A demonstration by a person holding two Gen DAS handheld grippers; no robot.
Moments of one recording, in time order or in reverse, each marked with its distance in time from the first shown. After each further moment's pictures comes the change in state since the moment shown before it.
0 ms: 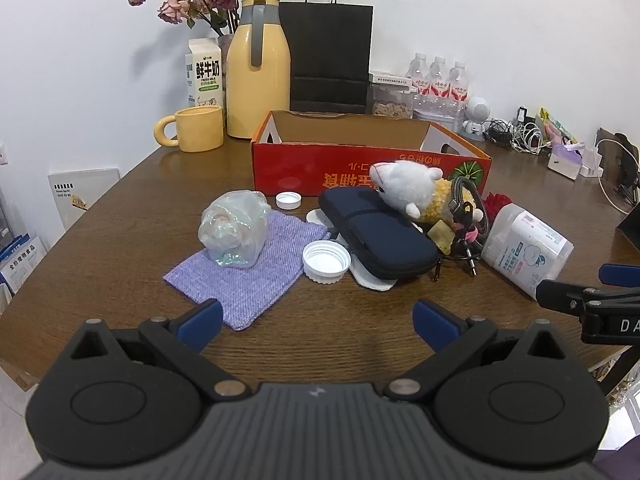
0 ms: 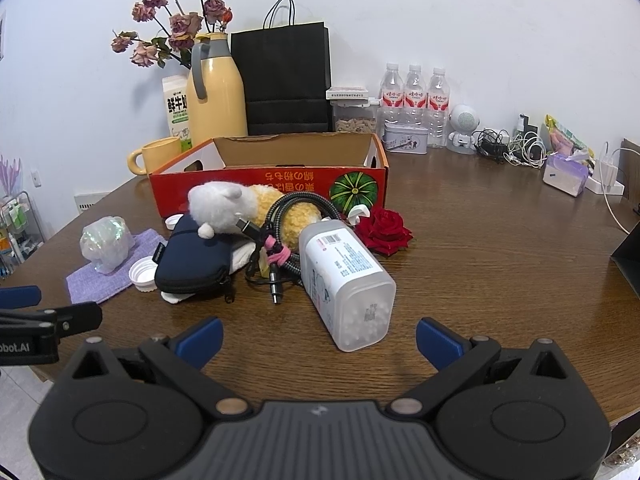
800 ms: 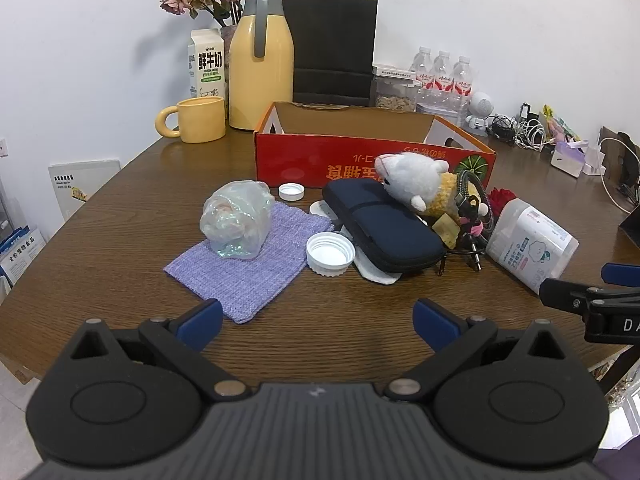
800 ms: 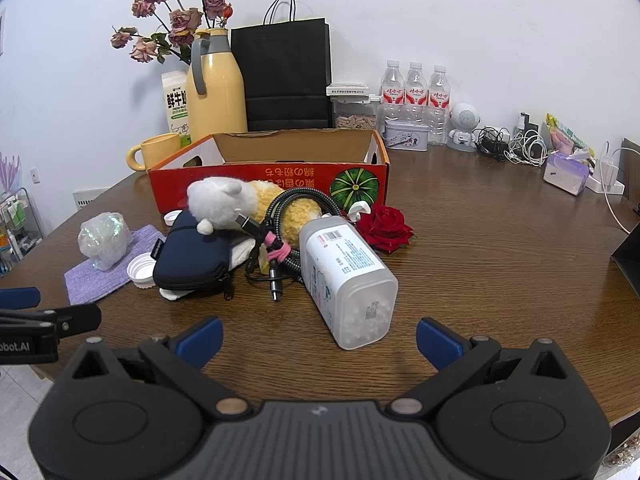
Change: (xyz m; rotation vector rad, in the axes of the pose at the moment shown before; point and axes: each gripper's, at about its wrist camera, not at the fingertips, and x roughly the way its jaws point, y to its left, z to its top) left arm 0.006 0.003 -0.002 -0.012 0.020 0.003; right arm 0.001 0.000 0.001 -0.006 0.013 -0.009
